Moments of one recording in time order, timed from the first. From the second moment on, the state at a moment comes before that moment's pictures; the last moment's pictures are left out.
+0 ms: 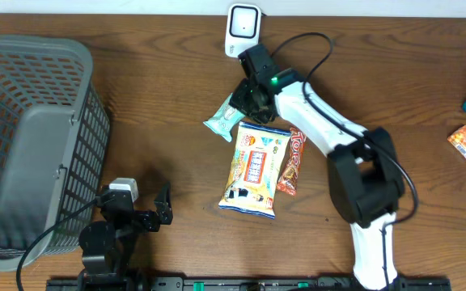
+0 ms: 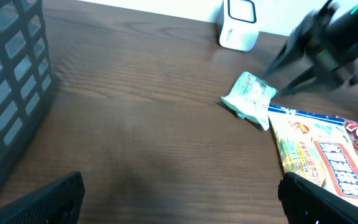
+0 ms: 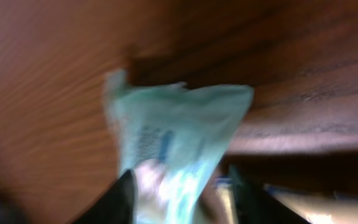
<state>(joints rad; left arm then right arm) 0.03 0.01 0.14 -0.48 0.24 -0.15 0.51 2.21 1.69 -0.65 -0.16 1.07</state>
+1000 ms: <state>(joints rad) 0.03 0.01 0.14 -0.48 0.24 -0.15 0.13 2.10 1.71 -1.13 -0.73 1.02</state>
